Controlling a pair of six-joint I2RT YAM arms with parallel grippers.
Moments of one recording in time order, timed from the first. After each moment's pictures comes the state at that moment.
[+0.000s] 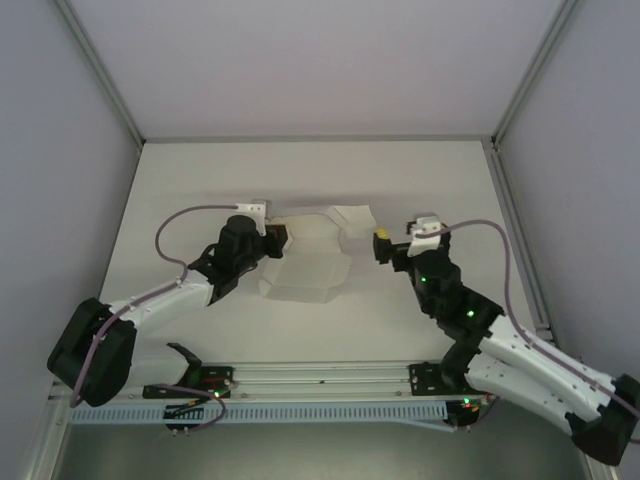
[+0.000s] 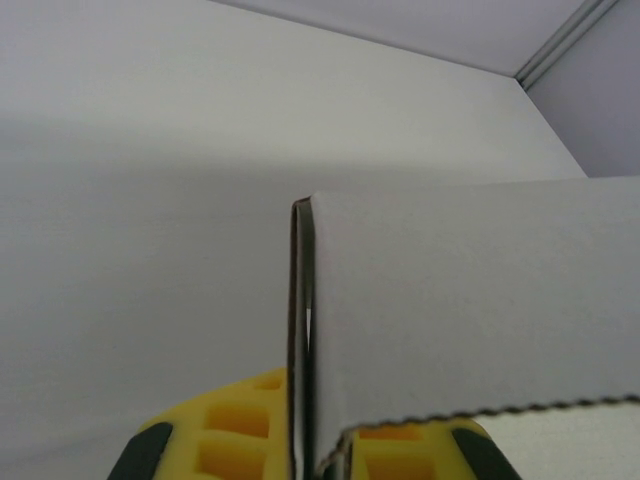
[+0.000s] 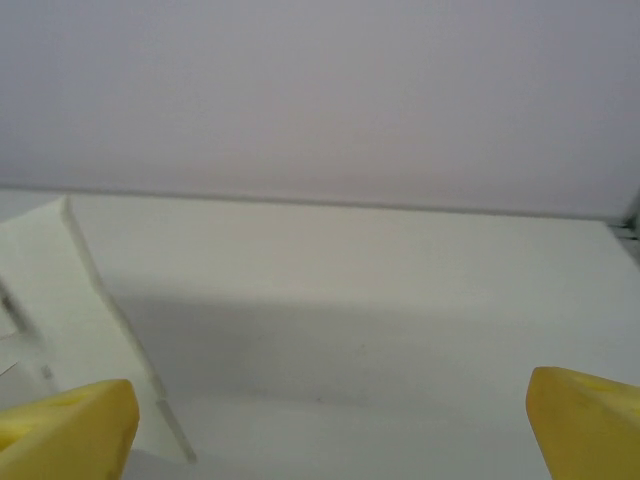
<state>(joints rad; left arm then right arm) -0.63 1.26 0.61 0.22 -0.02 -0.49 0.82 0.65 0.56 -0.14 0.65 0.17</state>
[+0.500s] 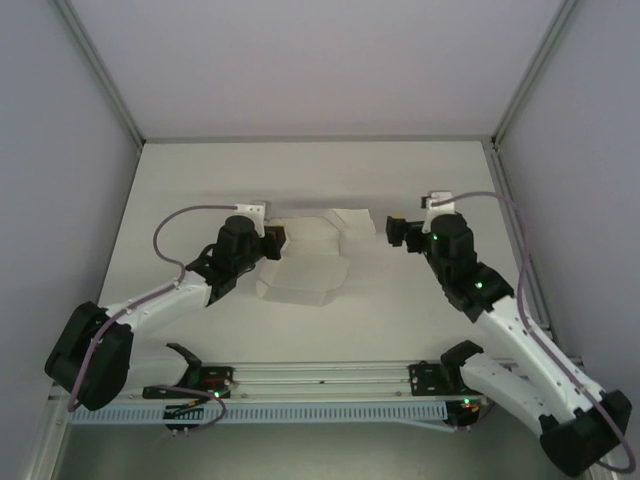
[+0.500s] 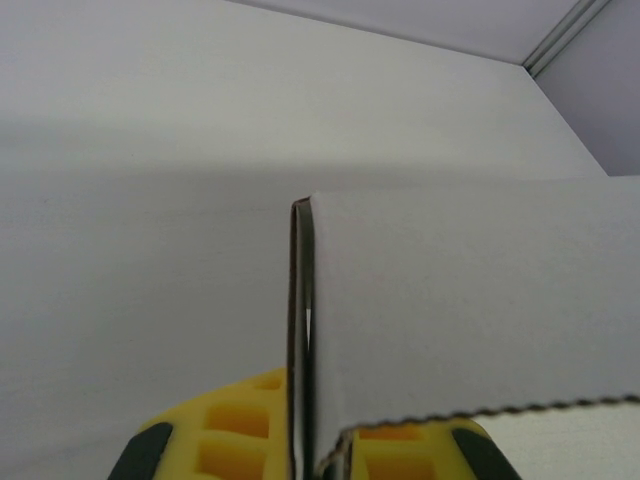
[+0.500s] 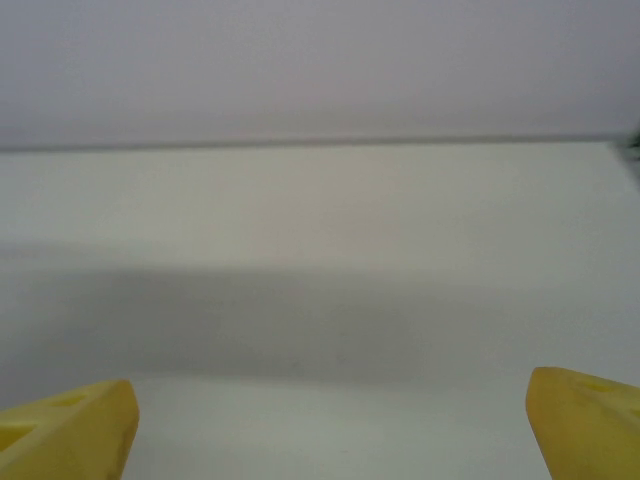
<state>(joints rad) -0.63 1.24 0.61 0.19 -0.02 -0.47 0.52 0.86 0.76 -0.33 0.24 0.22</state>
